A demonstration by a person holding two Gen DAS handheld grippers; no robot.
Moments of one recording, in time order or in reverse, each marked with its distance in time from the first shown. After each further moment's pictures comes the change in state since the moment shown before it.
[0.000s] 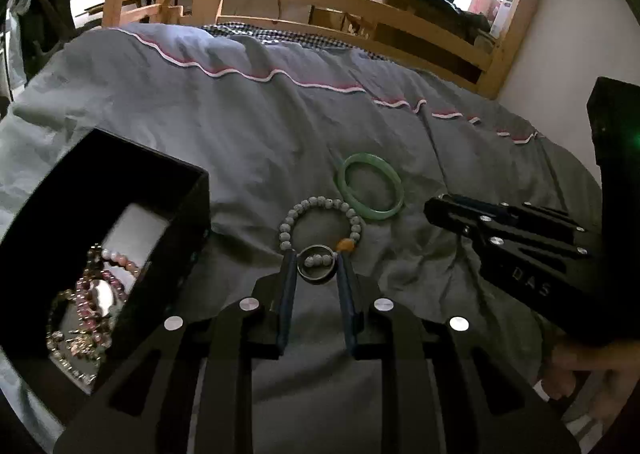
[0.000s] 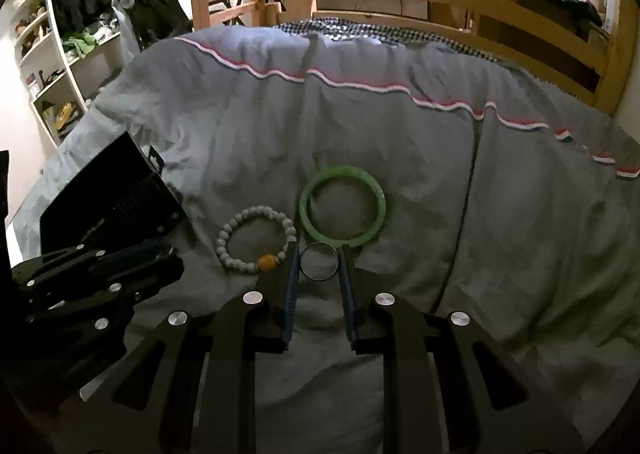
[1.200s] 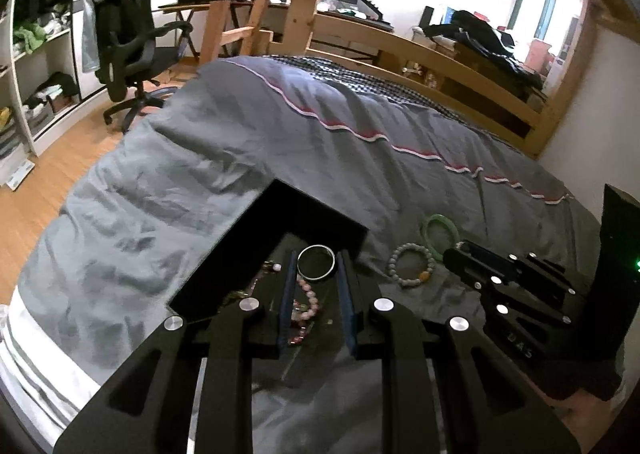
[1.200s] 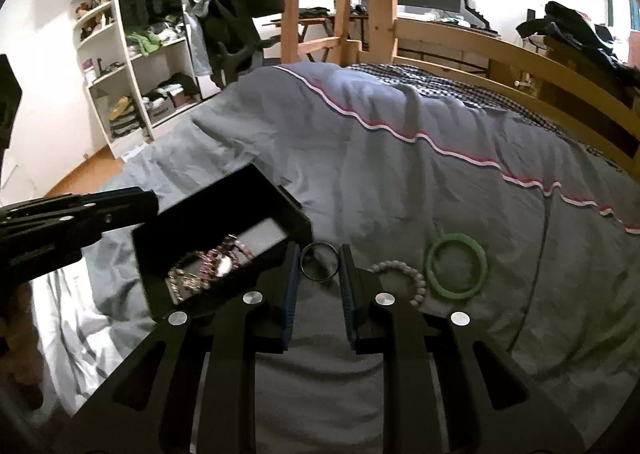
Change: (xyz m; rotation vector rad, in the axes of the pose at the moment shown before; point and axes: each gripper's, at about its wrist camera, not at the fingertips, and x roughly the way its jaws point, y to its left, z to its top) left arm -0.116 0.081 0.027 -0.149 -0.063 0.170; right arm -0.043 0.103 0.018 -0.137 -0.107 0.166
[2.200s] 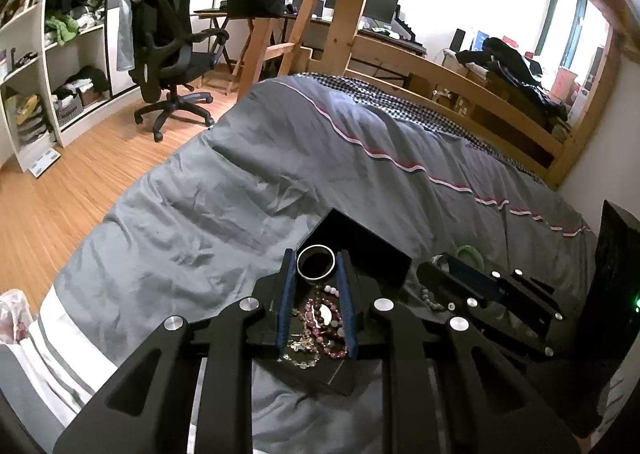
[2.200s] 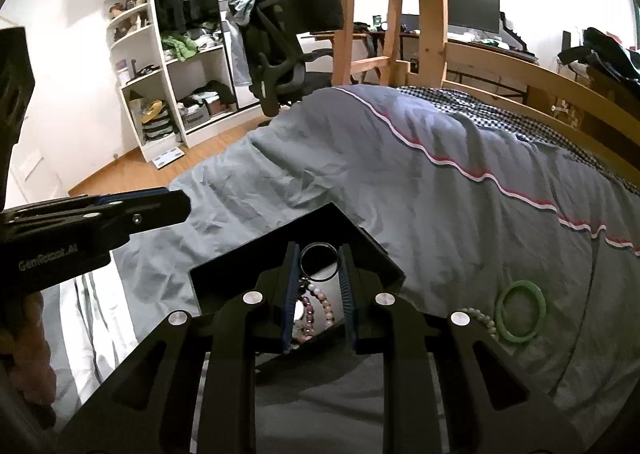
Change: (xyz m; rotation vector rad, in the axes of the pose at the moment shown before) left arm -0.024 0.040 0.016 -0.073 -0.049 0.074; right arm 0.018 0.063 0.027 -0.067 -0.047 0.096
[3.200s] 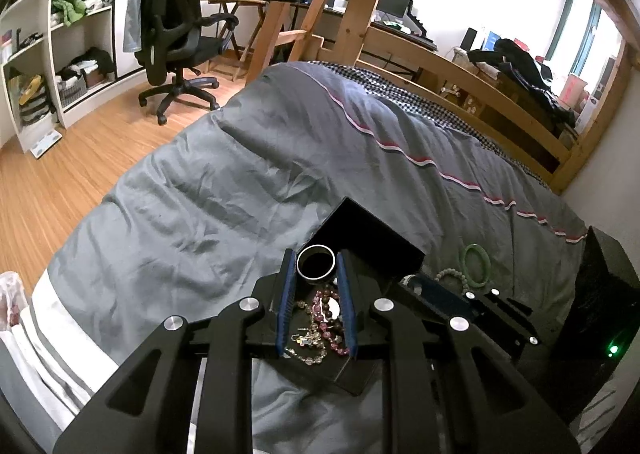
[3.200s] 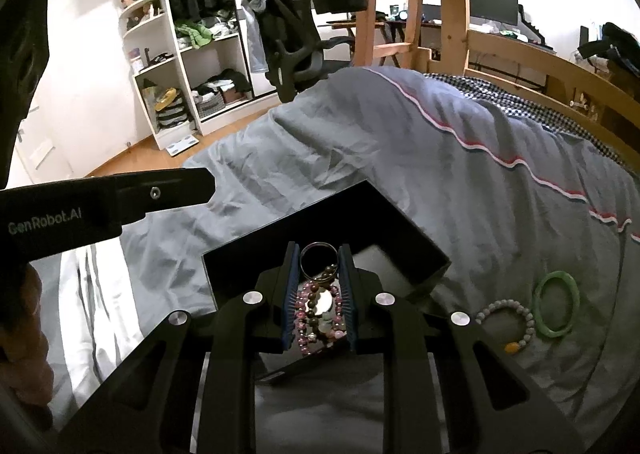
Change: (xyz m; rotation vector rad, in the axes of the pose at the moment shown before) left arm 0.011 0.011 -0.003 -0.044 0.037 0.003; right arm 0.027 0.016 -0.016 -0.012 0.043 0.051
